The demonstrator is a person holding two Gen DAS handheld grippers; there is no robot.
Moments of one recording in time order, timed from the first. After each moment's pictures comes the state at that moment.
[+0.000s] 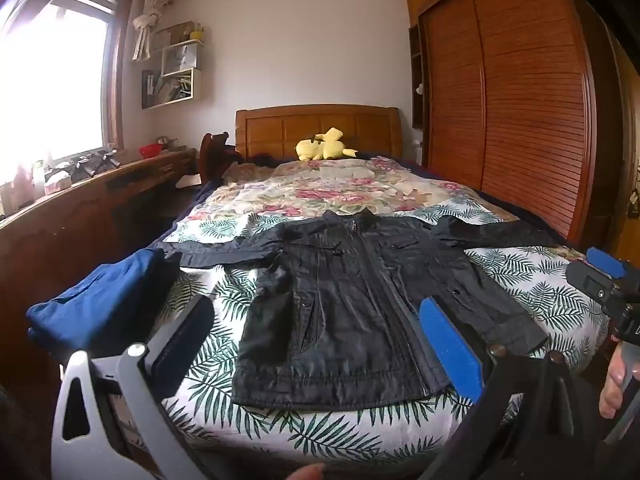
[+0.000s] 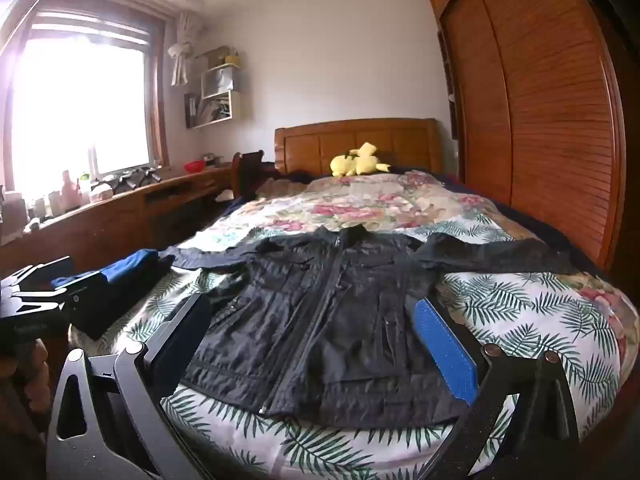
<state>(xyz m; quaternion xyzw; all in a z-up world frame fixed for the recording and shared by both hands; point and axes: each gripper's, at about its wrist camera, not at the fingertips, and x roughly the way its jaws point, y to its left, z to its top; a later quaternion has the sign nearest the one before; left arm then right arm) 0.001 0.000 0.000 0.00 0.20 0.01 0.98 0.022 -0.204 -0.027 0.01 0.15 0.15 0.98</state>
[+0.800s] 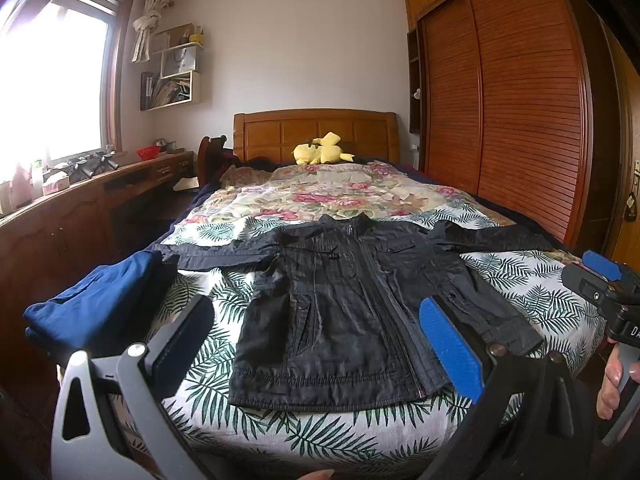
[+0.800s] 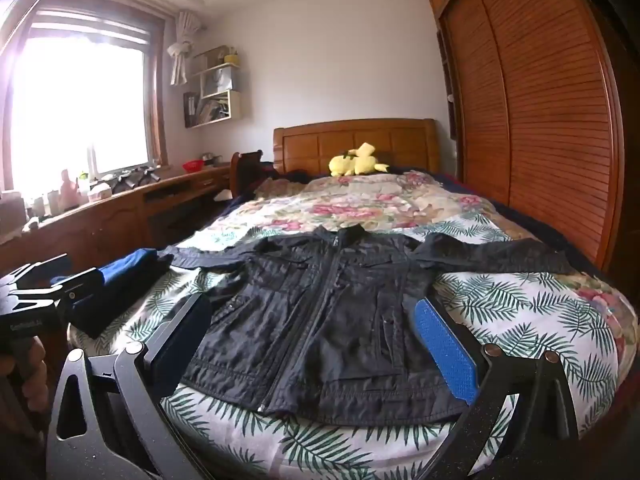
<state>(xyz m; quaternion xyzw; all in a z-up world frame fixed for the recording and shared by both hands) -0.004 -0.002 0.006 -0.01 0.19 0.00 0.98 0.019 -0.203 -0.027 0.01 0.15 0.15 0.98</state>
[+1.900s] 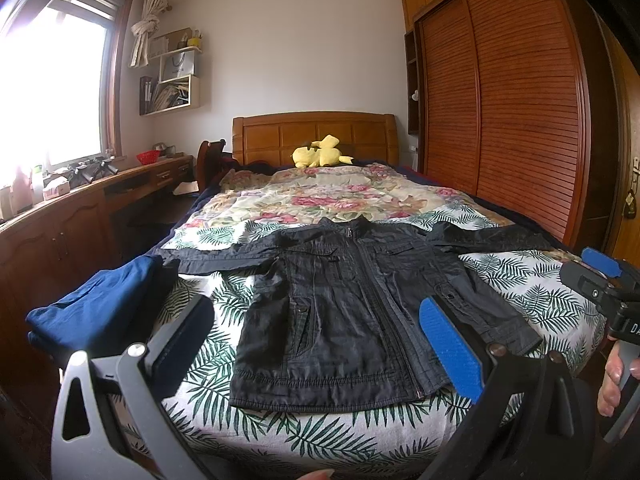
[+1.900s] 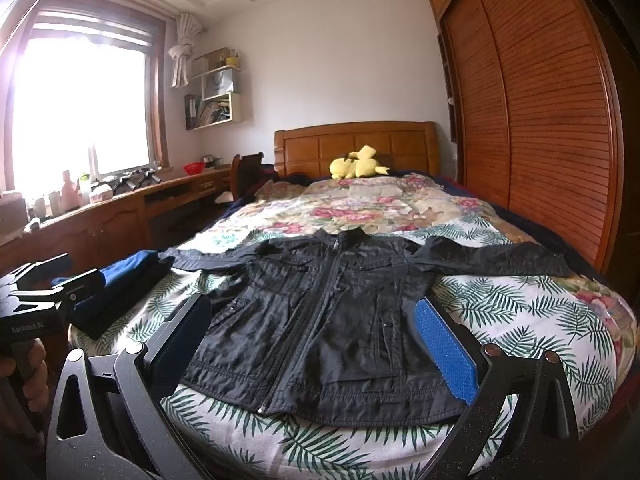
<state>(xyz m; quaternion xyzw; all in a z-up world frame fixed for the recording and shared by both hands) -0.006 -0.004 0.010 0.00 0.18 0.00 0.98 0.017 -0.203 -0.027 0.01 0.15 0.15 0.98</state>
